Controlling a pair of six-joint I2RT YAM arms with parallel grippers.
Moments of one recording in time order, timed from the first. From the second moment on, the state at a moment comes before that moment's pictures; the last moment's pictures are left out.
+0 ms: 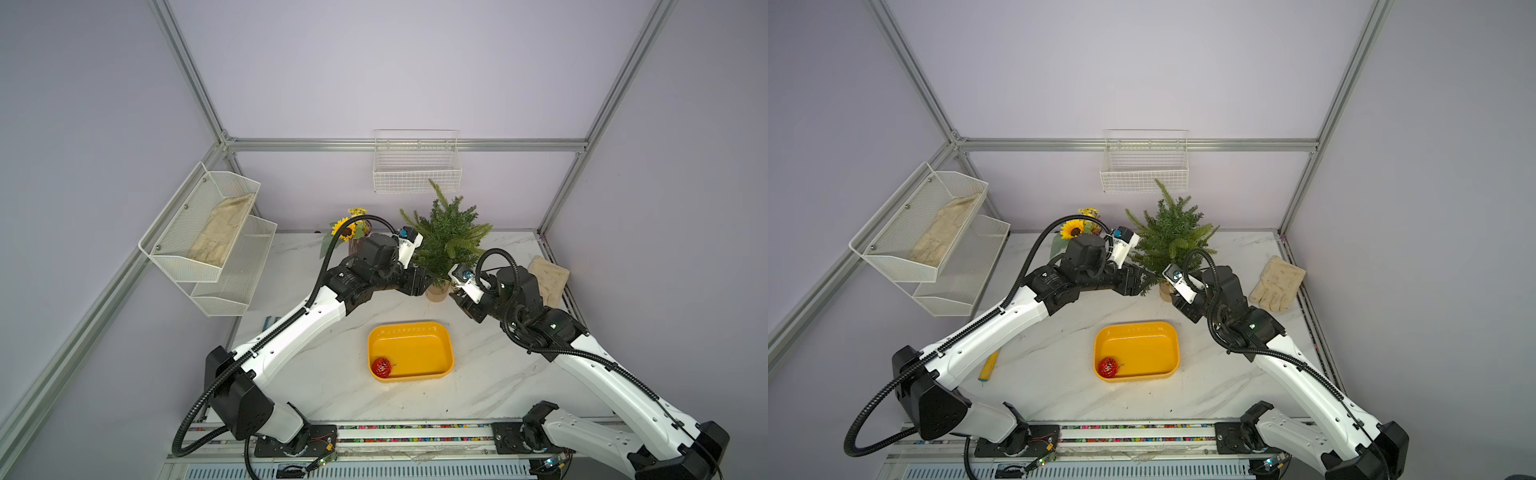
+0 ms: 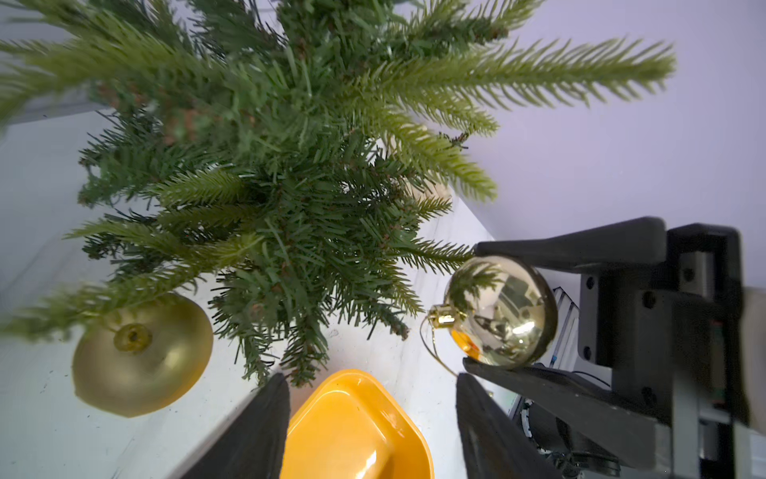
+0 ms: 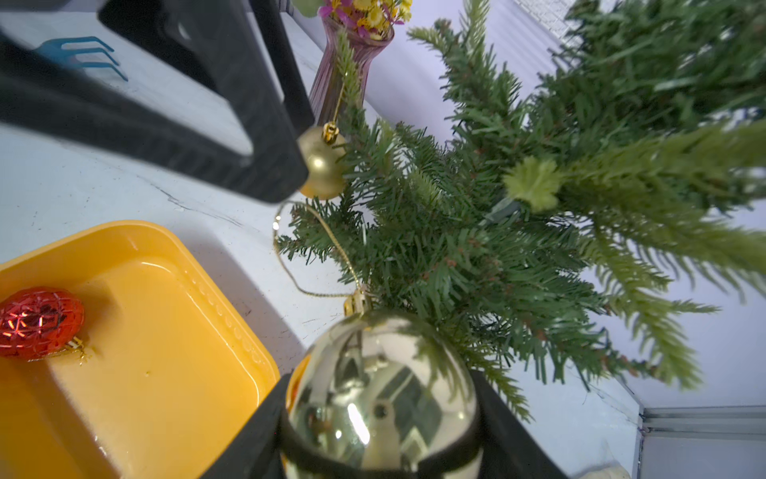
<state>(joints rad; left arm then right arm) -0.70 1.51 1.47 -0.50 0.28 -0.33 0.56 1.03 1.01 -0.44 0.01 -0.44</state>
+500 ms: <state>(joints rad) -0.74 1.57 1.60 -0.54 0.17 -0.29 0.56 1.08 1.01 -0.41 0.06 -0.48</state>
